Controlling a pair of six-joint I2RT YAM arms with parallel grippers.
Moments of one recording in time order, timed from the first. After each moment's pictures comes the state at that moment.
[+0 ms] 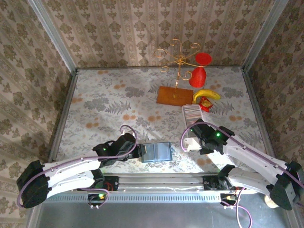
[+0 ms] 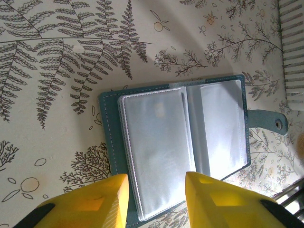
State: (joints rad) left arm -1.03 0.93 0.40 -0.32 0.00 -0.98; right arm 0.68 1.02 0.72 -0.98 0.25 -0.99
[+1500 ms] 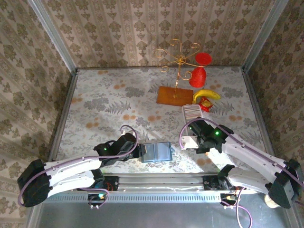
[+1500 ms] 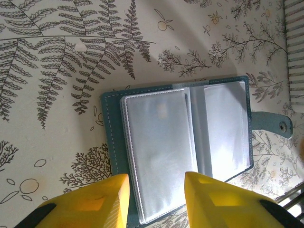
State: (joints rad) left arm -1.03 0.95 0.40 -0.30 0.00 -0.99; right arm 0.68 1.05 0.74 -0.94 0.12 -0.93
